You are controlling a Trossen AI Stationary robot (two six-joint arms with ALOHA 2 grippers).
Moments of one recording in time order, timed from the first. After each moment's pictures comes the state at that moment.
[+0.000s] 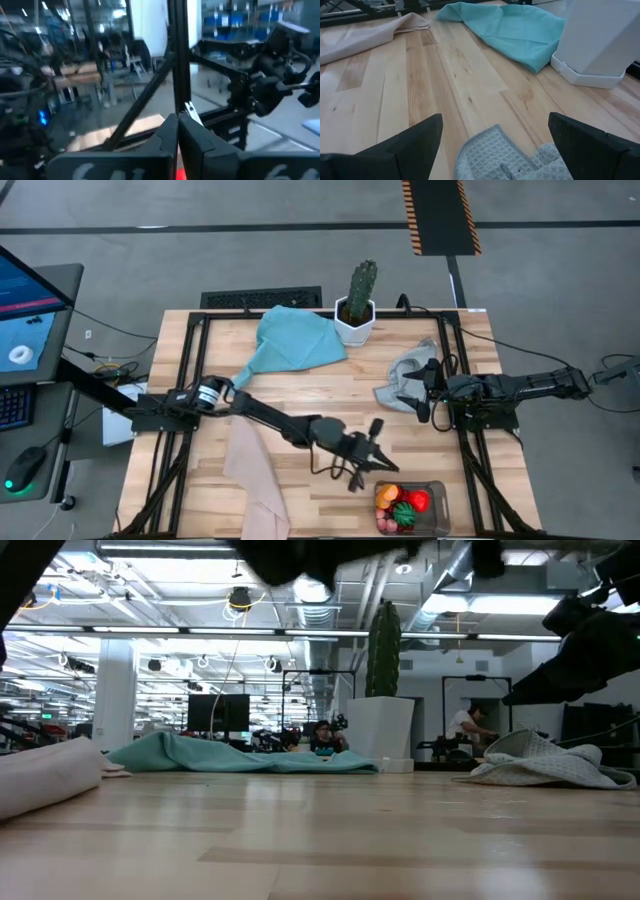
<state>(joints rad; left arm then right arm) -0.27 2.25 1.58 0.76 0.17 0.08 0.11 0.22 0.11 -0.33 0.36 0.18</state>
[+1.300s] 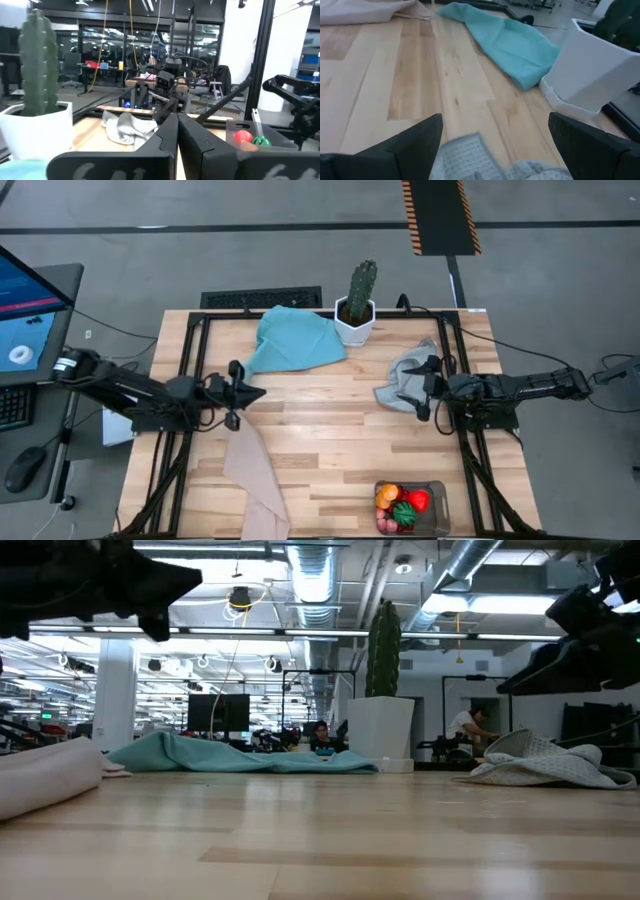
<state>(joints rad) -0.15 0.84 0.06 1.02 -0.20 -0.05 0.10 0.22 0.11 -0.29 0.39 -0.08</state>
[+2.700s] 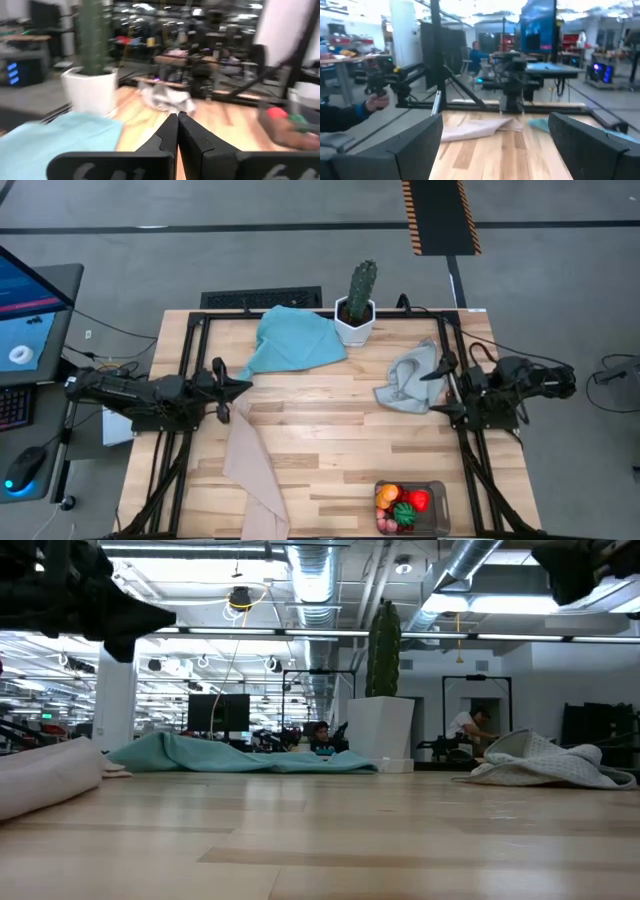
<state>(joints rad) -0.15 0.20 0.01 0.28 -0.36 -0.09 0.20 0.00 0.34 -0.28 0.01 -0.02</state>
